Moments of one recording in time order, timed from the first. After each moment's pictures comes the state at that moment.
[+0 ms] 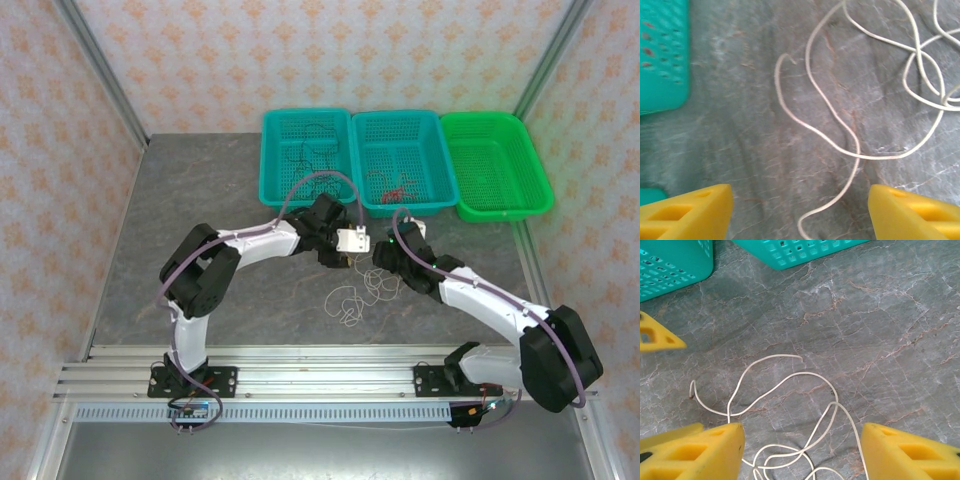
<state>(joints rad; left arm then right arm) -0.67 1.98 1.31 -0.28 0.24 0.90 0.55 1.20 0.65 -0.32 0.21 0.68</state>
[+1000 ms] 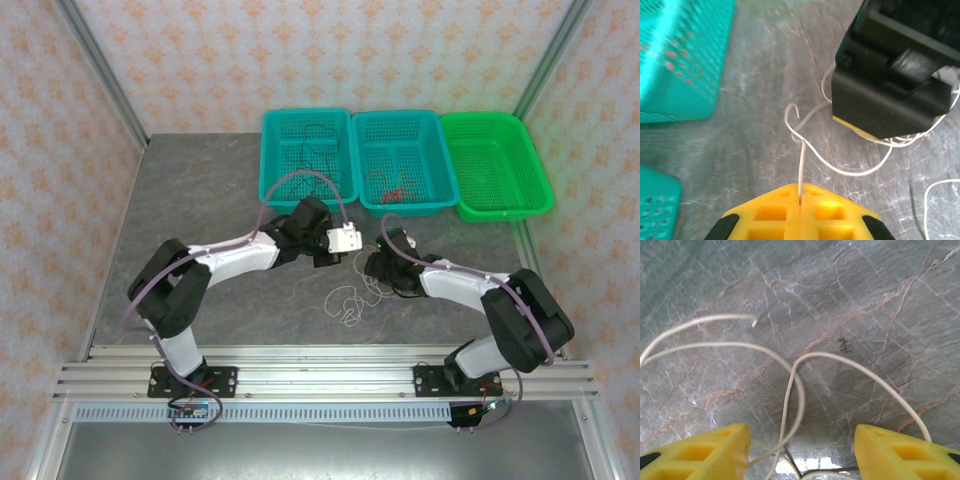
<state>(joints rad) -0.67 1.73 1.07 -0.07 0.32 0.69 0.56 1.45 0.63 -0.21 0.09 0.89</state>
